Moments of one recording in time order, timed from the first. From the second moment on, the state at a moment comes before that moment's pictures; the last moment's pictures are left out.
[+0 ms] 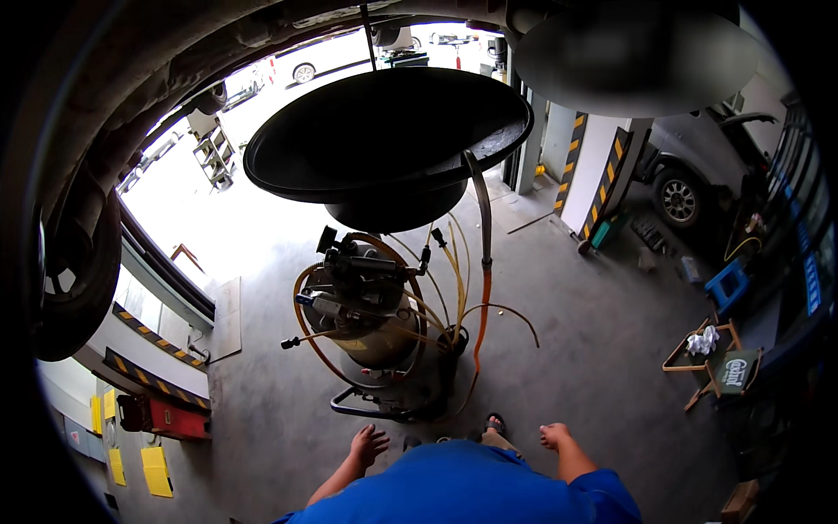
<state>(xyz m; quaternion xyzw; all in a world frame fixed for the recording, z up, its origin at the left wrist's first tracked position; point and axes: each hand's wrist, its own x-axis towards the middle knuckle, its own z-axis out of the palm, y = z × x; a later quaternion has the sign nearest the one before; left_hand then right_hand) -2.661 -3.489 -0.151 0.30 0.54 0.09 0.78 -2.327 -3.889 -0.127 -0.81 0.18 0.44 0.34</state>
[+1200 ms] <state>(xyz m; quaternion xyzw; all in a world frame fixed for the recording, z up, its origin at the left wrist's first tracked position) -2.608 -3.500 -0.144 0.15 0.41 0.25 0.86 -2.304 -3.901 -0.134 -0.79 0.18 0.45 0.37</state>
